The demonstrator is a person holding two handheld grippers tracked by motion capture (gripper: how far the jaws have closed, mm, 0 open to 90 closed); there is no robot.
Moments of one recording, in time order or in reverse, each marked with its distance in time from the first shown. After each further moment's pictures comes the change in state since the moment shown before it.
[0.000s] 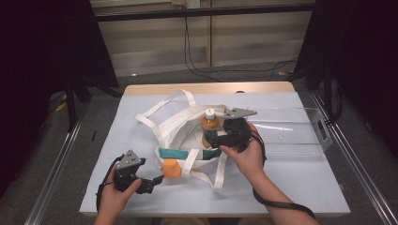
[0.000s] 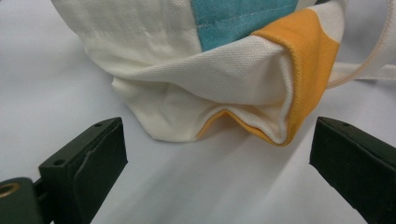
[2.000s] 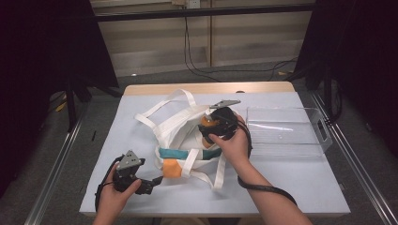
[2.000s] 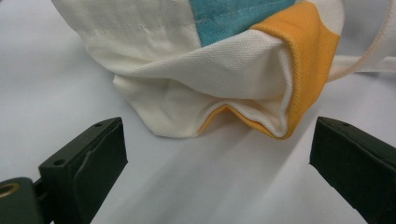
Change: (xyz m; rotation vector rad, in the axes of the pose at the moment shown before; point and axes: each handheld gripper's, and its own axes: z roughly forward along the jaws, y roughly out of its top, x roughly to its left) left arm 0.000 -0.001 -0.002 0.009 0.002 0.017; right arm -0.004 0.021 0.045 0.089 -0.048 0.044
